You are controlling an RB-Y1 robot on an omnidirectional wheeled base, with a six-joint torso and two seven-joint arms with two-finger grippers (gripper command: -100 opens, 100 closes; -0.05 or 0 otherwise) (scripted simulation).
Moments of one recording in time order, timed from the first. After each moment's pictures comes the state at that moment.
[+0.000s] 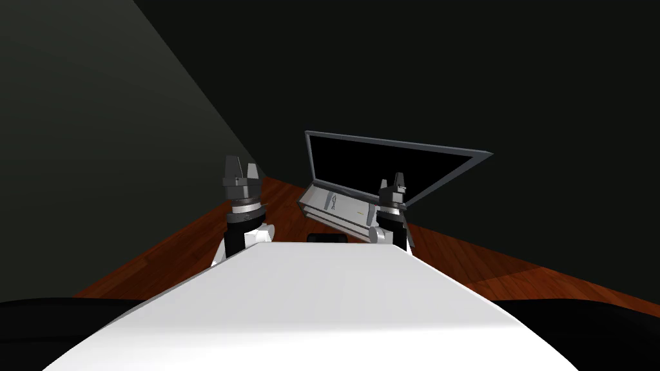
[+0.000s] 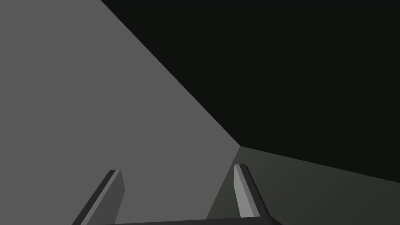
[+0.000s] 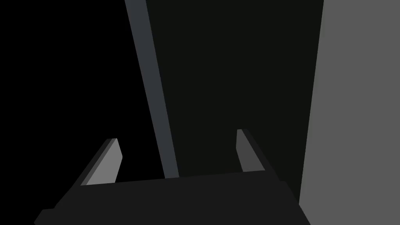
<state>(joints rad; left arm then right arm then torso) 0.53 0.04 0.07 -2.36 -0.04 -0.54 -0.10 0.53 0.04 0.01 -2.23 -0.07 -0.42 0.09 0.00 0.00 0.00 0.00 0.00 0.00</state>
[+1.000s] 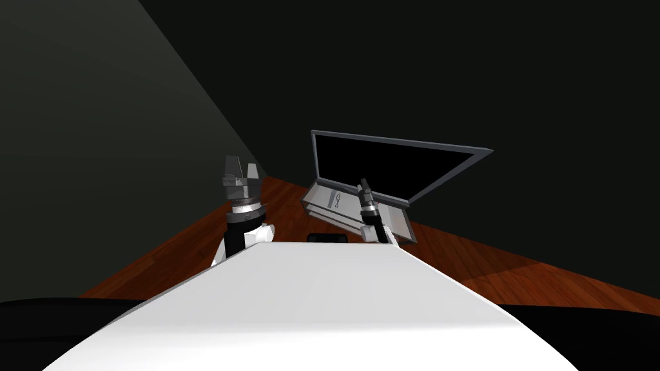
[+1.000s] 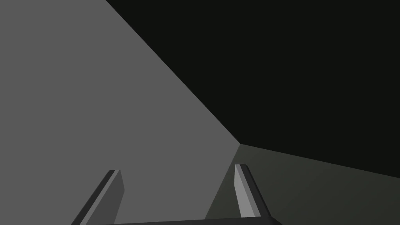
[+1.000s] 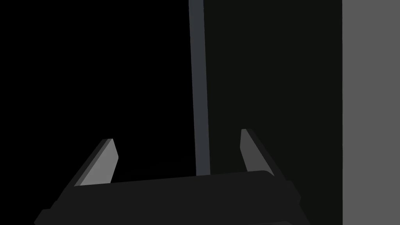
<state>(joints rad) 0.53 0.04 0.07 -2.36 -0.04 -0.54 -0.10 0.38 -0.16 0.17 -1.95 0.04 -0.43 0.08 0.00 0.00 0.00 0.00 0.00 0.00</state>
